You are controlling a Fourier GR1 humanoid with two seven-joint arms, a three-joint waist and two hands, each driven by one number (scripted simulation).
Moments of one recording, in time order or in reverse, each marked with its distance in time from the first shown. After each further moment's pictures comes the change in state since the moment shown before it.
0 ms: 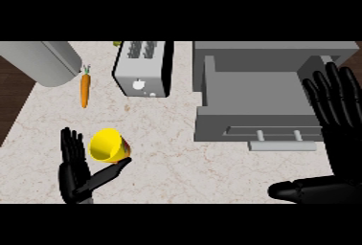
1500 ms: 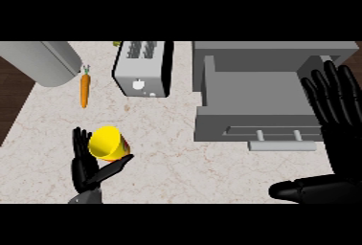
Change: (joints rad) left arm -0.231 0.026 0.134 0.523 0.126 -0.187 -0.301; right arm -0.012 0.000 -0.009 0.006 -0.014 0.018 0.011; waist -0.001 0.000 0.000
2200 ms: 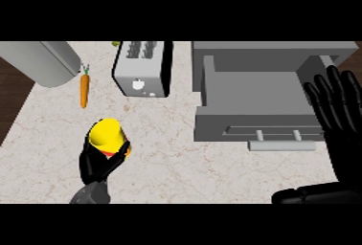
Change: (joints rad) left arm -0.113 -0.001 0.030 0.174 0.053 -0.218 -0.092; right arm 0.031 0.003 0.004 -0.036 -0.004 0.004 0.015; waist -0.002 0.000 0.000
